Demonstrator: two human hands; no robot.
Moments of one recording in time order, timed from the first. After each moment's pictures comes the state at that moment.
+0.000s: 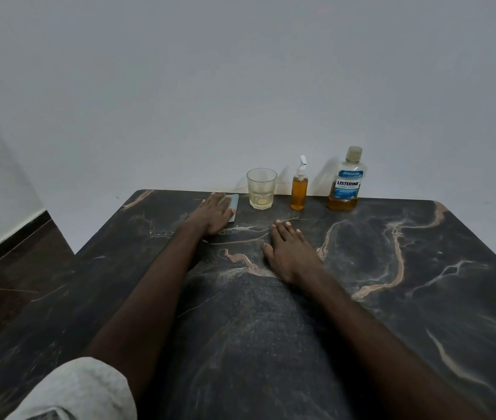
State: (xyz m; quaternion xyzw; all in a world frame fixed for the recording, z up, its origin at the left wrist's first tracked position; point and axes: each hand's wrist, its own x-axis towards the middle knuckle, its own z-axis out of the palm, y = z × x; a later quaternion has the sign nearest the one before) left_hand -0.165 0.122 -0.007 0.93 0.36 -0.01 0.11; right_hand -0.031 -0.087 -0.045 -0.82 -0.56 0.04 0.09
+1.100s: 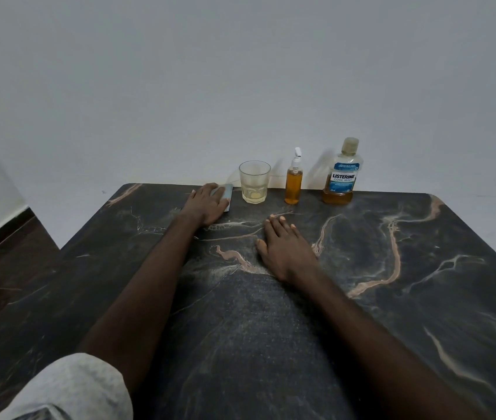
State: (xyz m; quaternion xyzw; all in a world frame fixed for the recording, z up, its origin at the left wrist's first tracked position) left_hand -0.148 0.138 -0.013 0.92 0.37 0.03 0.09; right_hand -0.033 -0.090 -0.044 -0.82 -0.56 0.03 0.09
